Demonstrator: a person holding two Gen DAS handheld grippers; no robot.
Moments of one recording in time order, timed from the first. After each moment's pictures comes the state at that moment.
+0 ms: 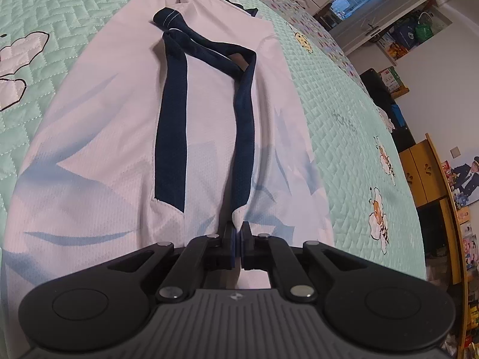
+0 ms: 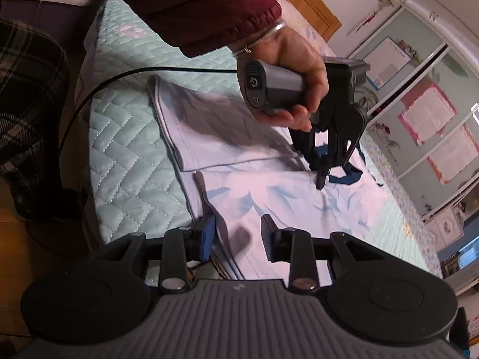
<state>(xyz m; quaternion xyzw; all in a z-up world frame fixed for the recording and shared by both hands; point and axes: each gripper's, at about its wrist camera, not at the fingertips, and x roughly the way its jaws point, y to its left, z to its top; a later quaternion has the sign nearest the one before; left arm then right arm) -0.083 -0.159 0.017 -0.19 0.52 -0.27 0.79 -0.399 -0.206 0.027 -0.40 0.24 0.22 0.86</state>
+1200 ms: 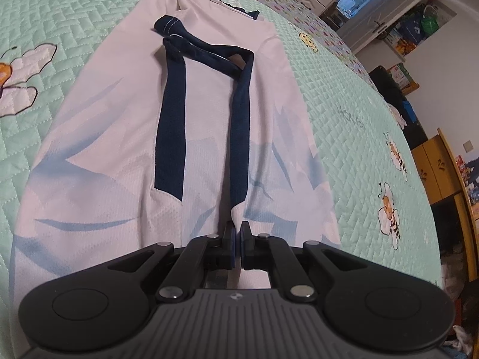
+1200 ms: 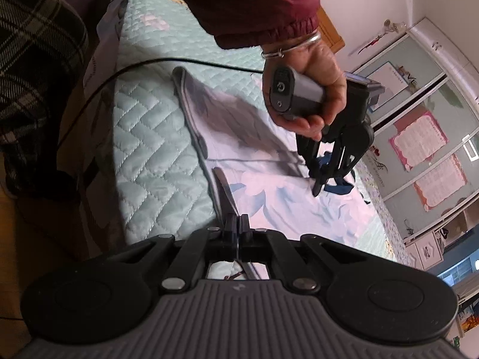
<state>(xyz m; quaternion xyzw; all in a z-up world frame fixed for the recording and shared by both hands) -0.097 -0.165 0.023 -0.17 0.51 -0.25 0.81 -0.421 -0.191 0.003 -0.44 0.20 0.21 0.85</state>
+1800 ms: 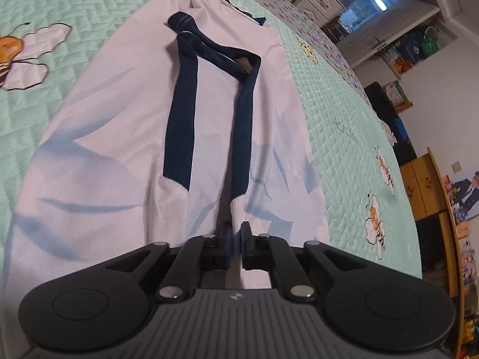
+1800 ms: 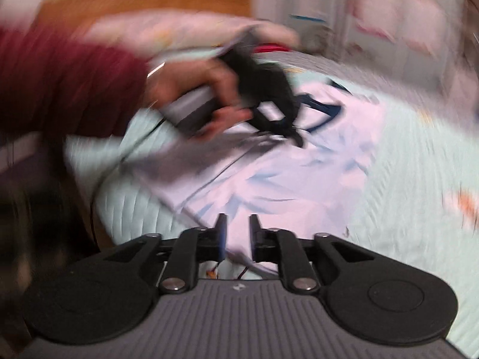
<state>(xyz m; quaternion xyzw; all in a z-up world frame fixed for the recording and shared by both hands) -0.111 -0.149 0.028 -0.21 0.50 -0.25 0.80 -0.399 -0.290 0.073 0.01 0.30 0.18 0.94</state>
